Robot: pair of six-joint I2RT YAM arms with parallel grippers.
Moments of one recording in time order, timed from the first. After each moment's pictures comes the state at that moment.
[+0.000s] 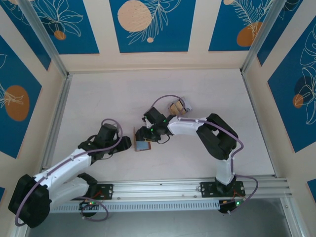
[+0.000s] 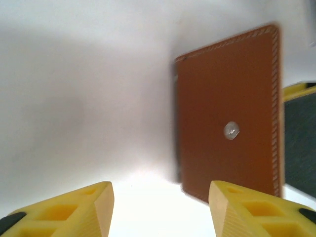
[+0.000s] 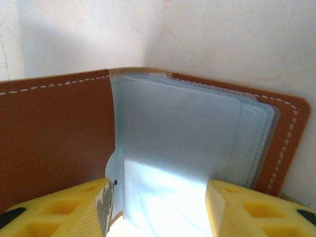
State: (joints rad) left arm -0.53 0.97 0.47 -0.43 0.10 -0.75; right arm 0.85 1.94 1.19 -0.29 -0.38 0.75
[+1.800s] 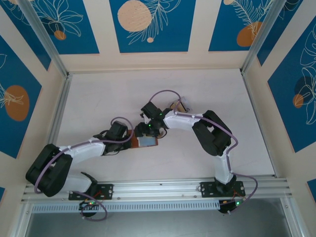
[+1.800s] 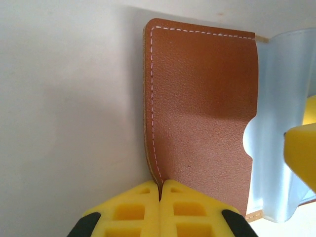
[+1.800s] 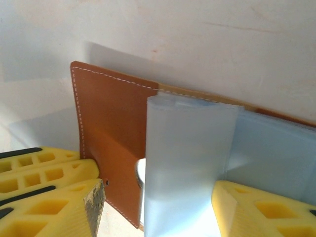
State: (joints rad) left arm -0.58 1.36 0.52 -0.19 0.04 -0.73; right arm 0.82 2.02 1.34 -0.43 -0.37 0.66
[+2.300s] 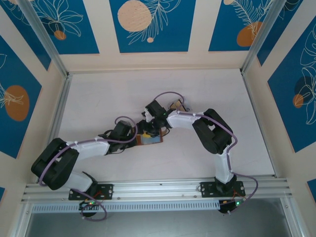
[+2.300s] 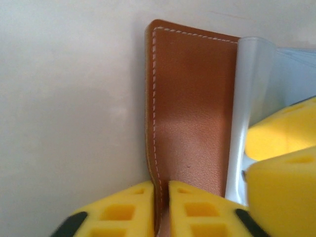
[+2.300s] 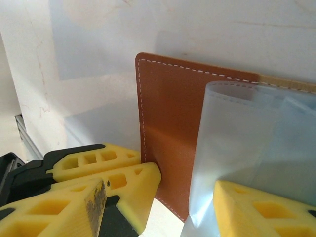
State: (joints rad) left arm -0.62 1.43 0.52 -0.06 0.04 -0.78; right arm 0.76 2.03 1.29 -0.29 -0.58 0.77
